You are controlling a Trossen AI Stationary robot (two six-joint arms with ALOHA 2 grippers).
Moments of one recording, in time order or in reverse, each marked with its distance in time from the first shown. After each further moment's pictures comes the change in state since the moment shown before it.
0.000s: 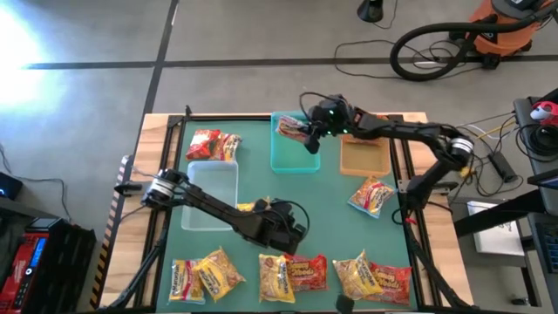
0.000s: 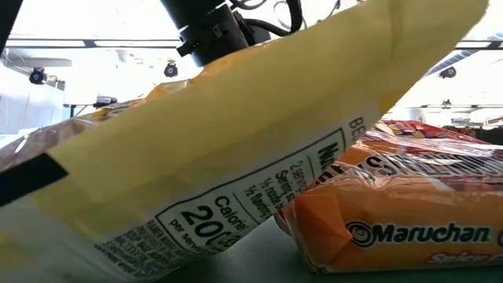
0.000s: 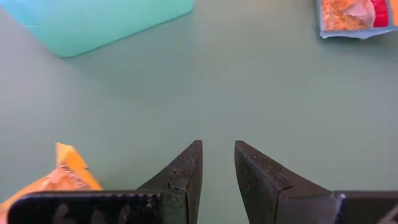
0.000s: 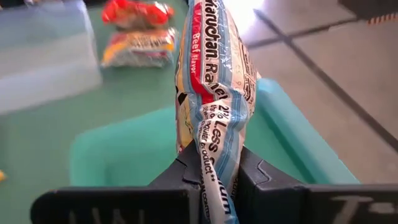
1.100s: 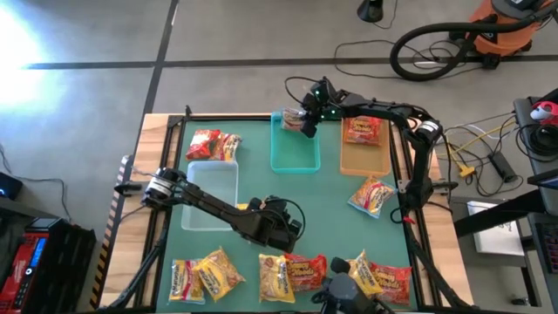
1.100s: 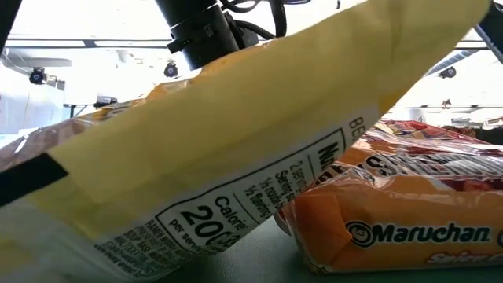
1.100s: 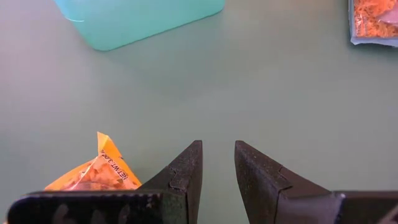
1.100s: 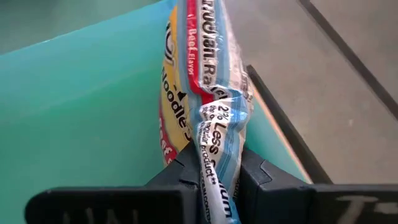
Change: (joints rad) left arm 0.005 -0.019 -0.001 -0.105 -0.004 -0.108; right arm -0.174 0.307 0.284 -0.224 -0.011 -0.131
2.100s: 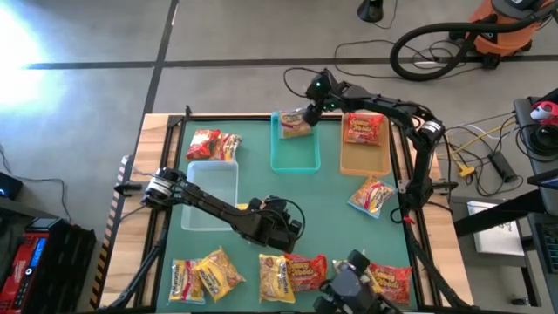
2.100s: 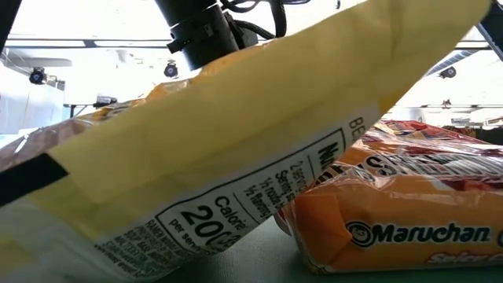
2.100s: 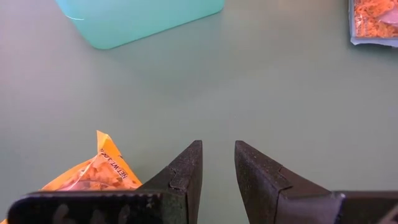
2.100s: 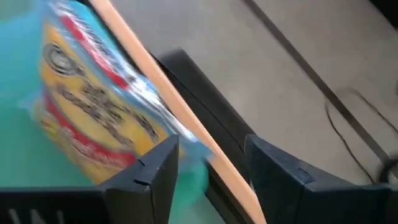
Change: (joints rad) left arm -0.003 0.000 -0.001 -0.001 0.002 -0.004; right arm -0.012 -0.020 0.134 -0.211 0.305 0.069
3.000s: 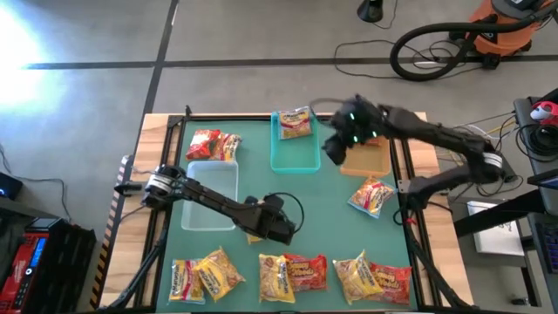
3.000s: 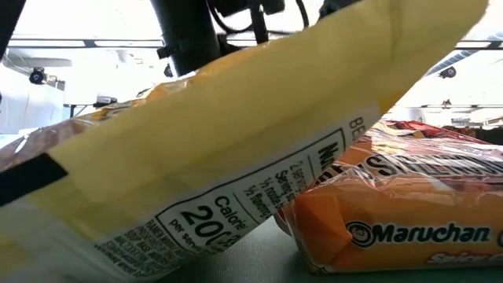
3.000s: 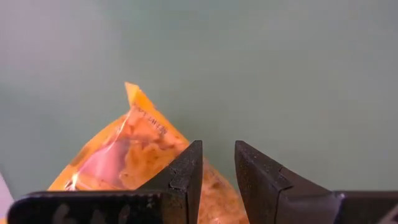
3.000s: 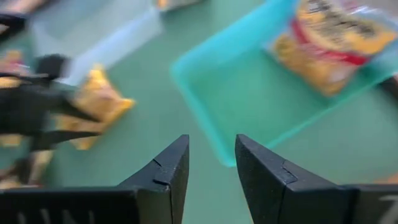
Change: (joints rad) left arm 0.050 -0.018 -0.018 -0.123 0.264 0.085; right arm 0.348 -0.623 -0.301 -0.257 -0.307 0.436
